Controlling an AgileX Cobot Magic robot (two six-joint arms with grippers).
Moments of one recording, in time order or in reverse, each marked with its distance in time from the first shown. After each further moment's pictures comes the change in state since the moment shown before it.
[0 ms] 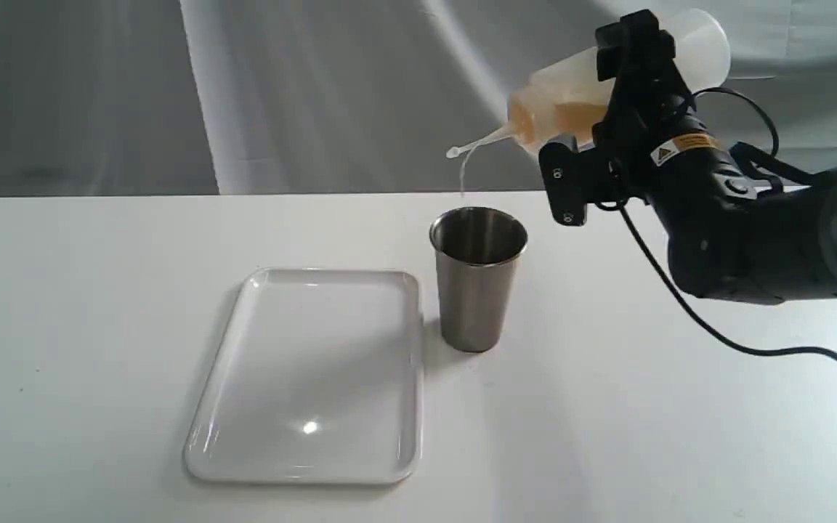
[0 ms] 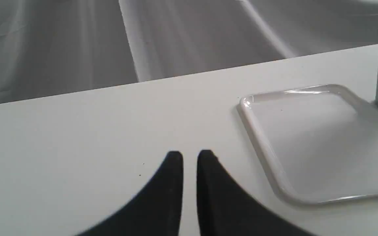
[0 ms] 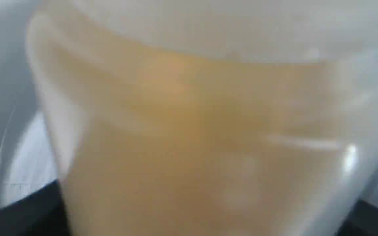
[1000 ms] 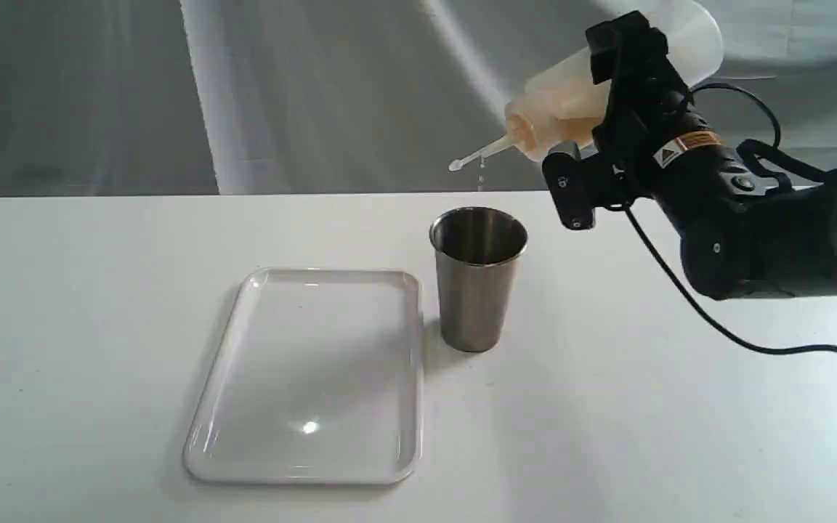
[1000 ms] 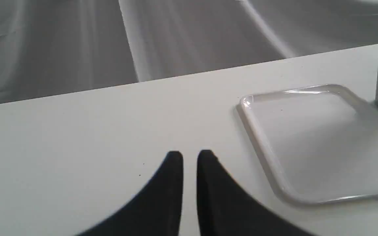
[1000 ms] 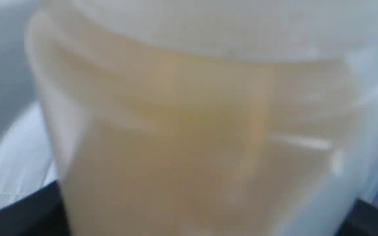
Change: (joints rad) left arm 0.000 0.000 0.000 0.000 0.000 0.000; right arm -0.022 0.000 0.000 -0.118 0.008 0.000
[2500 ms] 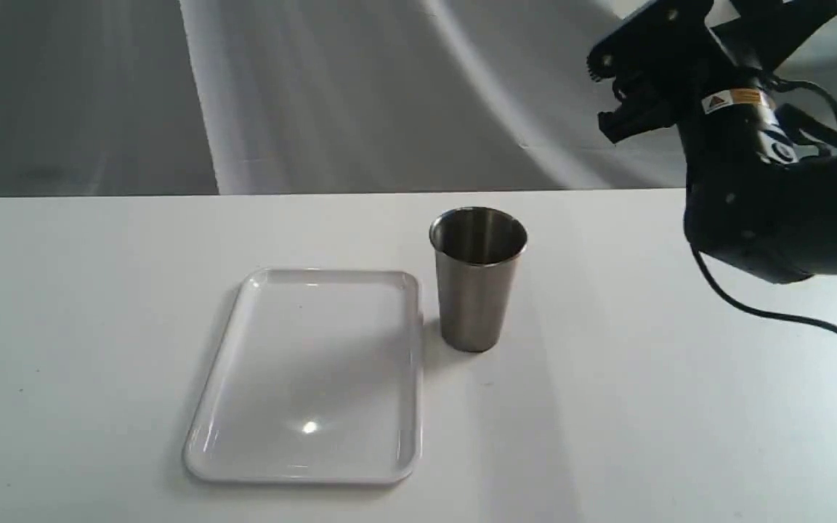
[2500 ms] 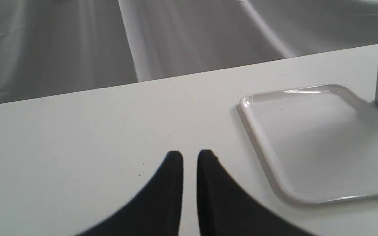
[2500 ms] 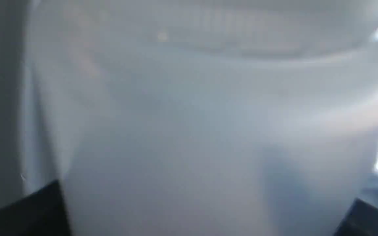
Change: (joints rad) left arm 0.000 0.000 0.000 0.000 0.000 0.000; right arm 0.042 -0.091 0.000 0.376 -0.077 0.902
